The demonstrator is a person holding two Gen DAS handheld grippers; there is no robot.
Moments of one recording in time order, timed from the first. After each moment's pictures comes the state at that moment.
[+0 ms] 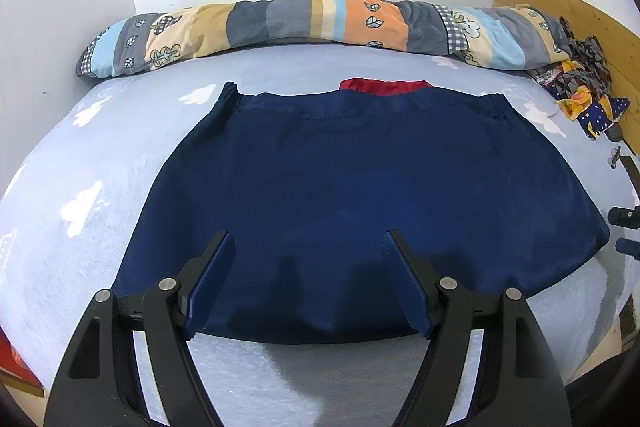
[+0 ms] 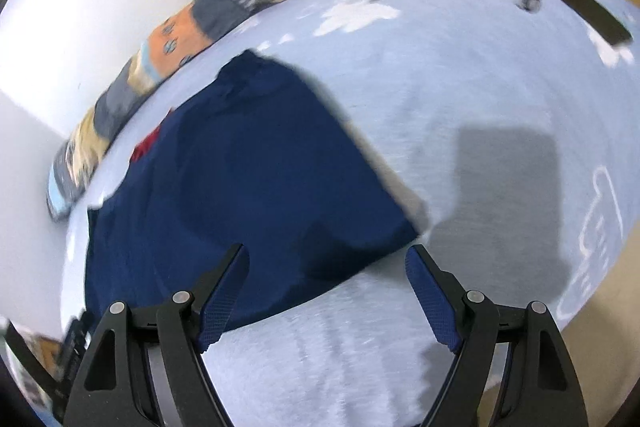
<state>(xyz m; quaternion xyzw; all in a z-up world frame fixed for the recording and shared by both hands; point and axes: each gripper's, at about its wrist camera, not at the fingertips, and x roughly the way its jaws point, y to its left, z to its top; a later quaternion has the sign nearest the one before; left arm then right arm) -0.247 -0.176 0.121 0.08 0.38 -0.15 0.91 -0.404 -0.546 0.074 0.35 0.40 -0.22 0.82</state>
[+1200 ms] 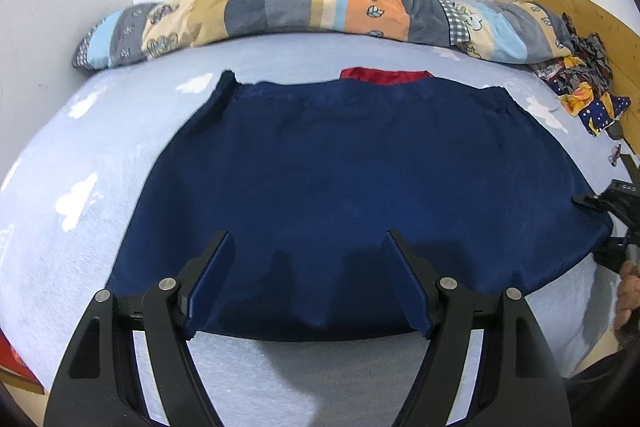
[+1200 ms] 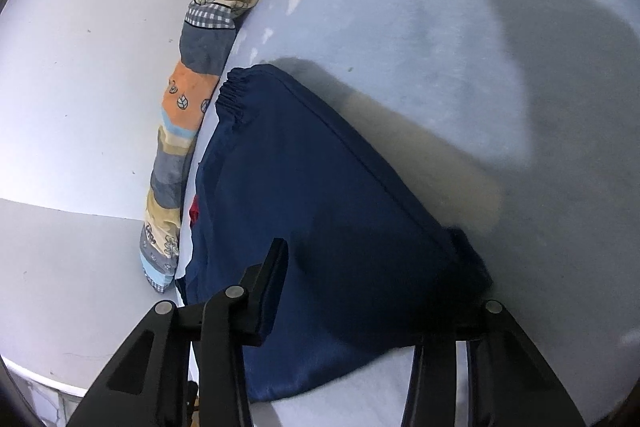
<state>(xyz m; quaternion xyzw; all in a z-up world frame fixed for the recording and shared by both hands) -0.239 -0.173 0.115 0.08 0.40 -0.16 0.90 -0.366 -0.586 0.000 0.57 0.31 -0.11 0.75</state>
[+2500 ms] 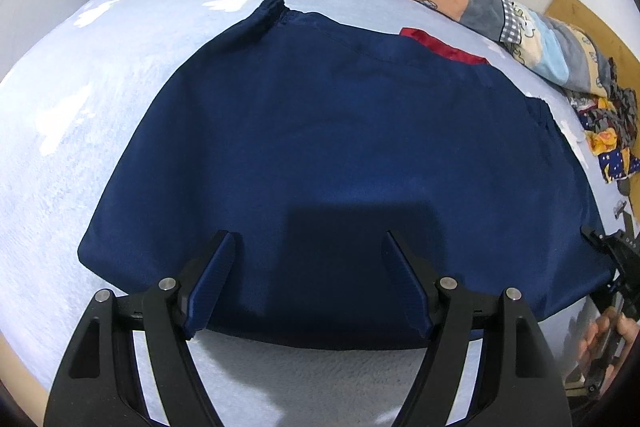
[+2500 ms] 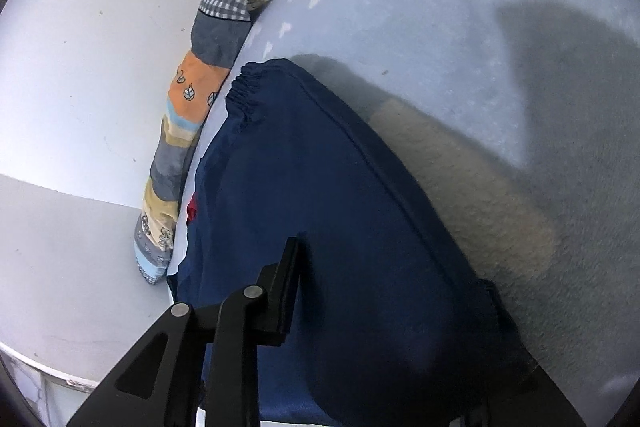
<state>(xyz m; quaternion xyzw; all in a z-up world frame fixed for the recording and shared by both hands) -0.194 -0.143 0.080 -0.01 0.50 -0.12 0.86 -0.345 -0.584 0.000 0.54 0.31 -0.11 0.78</state>
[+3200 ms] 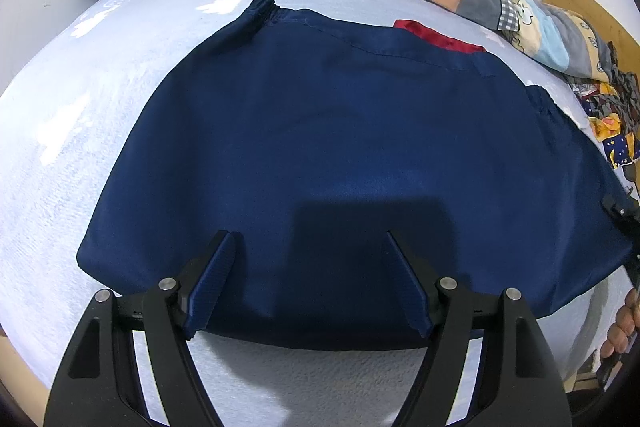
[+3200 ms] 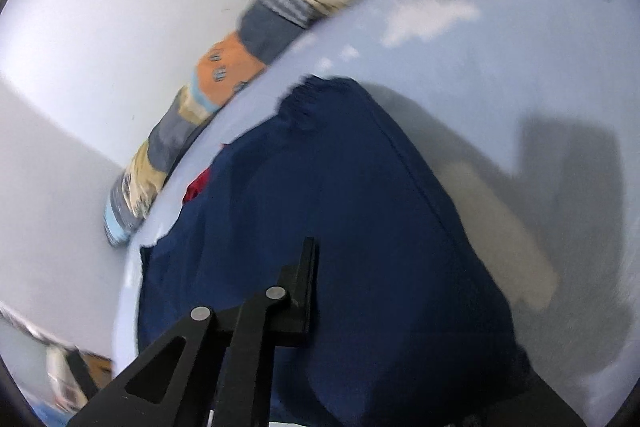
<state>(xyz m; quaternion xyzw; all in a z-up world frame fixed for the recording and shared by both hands) -0.196 -0.149 0.078 0.01 0.50 -0.12 0.86 -0.330 -0.547 0.058 0.37 0.31 -0.12 0.87</state>
